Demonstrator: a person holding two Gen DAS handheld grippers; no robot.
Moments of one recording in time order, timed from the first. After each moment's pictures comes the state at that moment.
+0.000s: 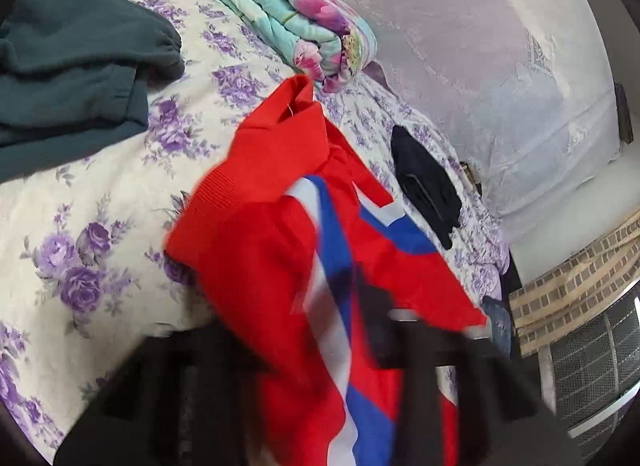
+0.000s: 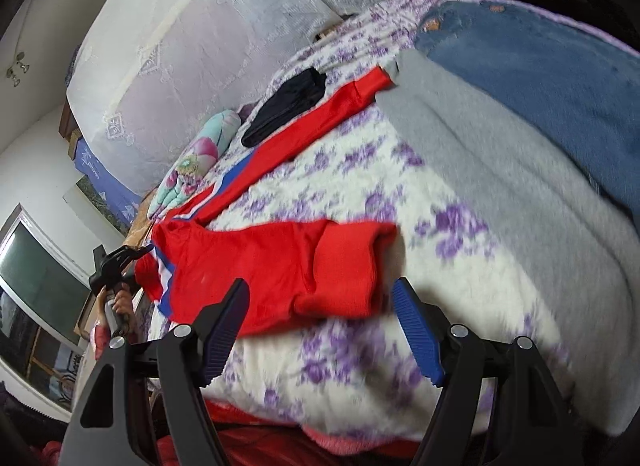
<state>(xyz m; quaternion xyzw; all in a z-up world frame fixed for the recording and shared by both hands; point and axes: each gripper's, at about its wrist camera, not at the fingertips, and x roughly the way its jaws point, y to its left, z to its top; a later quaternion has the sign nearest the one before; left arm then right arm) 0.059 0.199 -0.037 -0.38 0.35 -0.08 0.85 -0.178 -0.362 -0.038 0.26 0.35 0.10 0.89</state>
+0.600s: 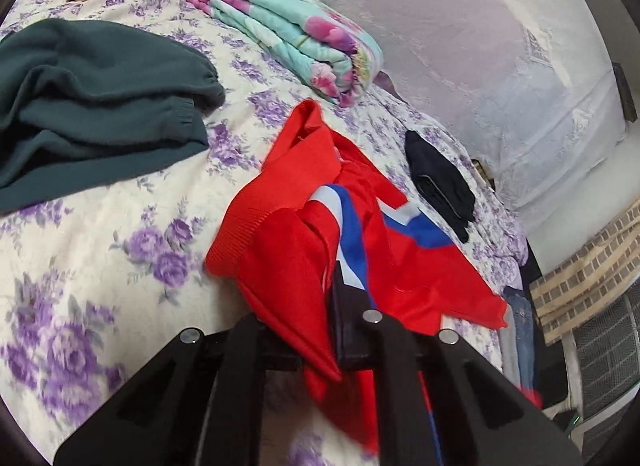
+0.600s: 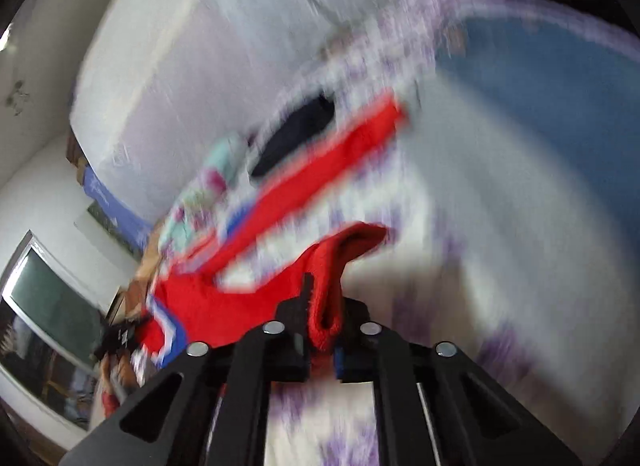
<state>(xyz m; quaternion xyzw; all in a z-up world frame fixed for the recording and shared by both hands) 0.020 0.217 -0.021 -0.34 0.35 -0.06 0.87 -0.098 -0.383 0.003 0.28 0.29 0.11 0.91</state>
